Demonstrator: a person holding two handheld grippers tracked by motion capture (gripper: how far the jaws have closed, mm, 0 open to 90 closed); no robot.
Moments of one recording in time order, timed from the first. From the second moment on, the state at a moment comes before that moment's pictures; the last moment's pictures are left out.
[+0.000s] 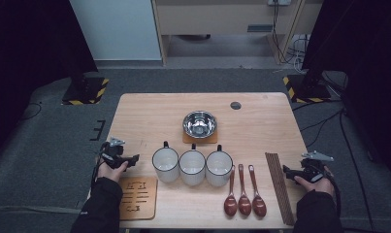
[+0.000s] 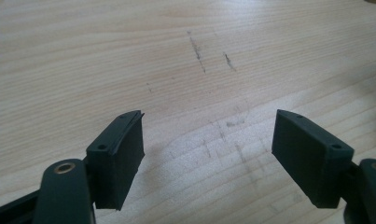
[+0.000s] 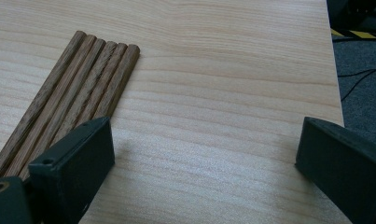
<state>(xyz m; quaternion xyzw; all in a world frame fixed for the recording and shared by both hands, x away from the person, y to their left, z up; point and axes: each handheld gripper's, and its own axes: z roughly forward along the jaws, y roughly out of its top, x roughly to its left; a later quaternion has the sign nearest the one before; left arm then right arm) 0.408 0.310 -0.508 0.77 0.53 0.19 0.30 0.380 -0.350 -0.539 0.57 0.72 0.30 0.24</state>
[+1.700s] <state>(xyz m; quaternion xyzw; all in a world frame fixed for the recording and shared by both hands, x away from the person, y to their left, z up) 0.400 0.312 -0.537 0.75 0.54 0.22 0.31 0.345 -0.291 -0.482 0.48 0.75 0.37 0.26</state>
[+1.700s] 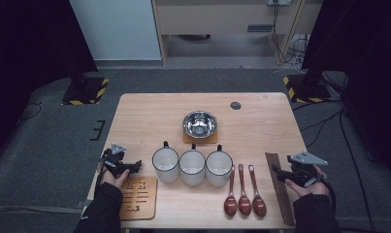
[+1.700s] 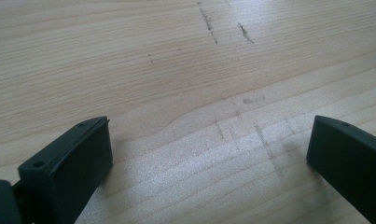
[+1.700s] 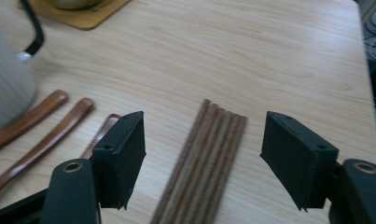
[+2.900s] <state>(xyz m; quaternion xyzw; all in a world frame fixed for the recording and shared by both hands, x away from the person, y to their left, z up) 0.400 0.312 -0.537 0.75 0.54 0.22 0.31 0.323 -0.236 -0.507 0.43 0.81 0.36 0.17</state>
